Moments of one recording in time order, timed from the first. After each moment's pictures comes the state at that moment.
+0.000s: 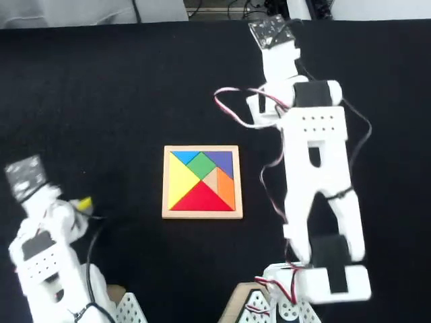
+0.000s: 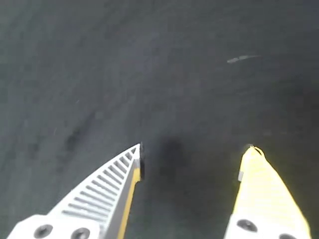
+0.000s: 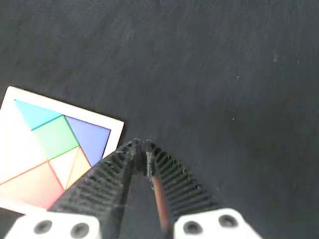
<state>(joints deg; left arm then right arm) -36.6 -62.0 84.7 42.6 -10.9 -3.7 -5.9 -0.7 77.1 13.3</state>
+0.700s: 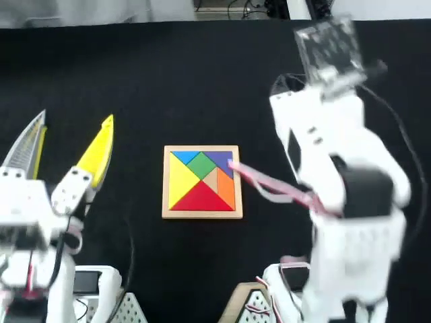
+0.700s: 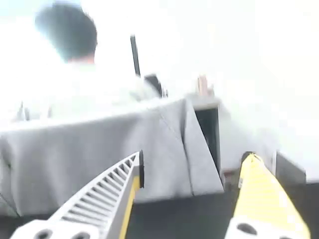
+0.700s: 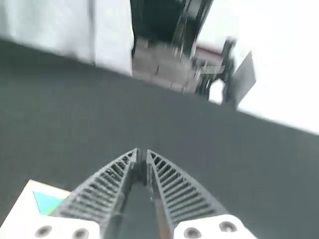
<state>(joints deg) -5.8 -93.4 48.4 43.8 -10.9 -3.3 -40.6 1.5 73.3 13.0</state>
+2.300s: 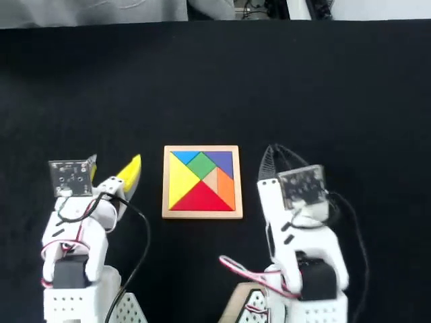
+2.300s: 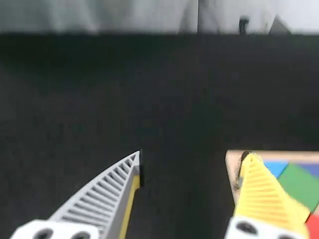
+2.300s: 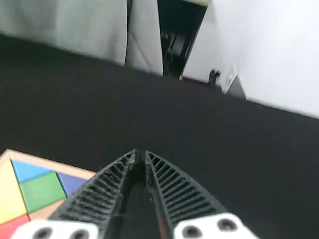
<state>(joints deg) -6.7 -103.7 91.6 44.5 -2.5 -3.3 -103.3 81.2 47.8 12.9</state>
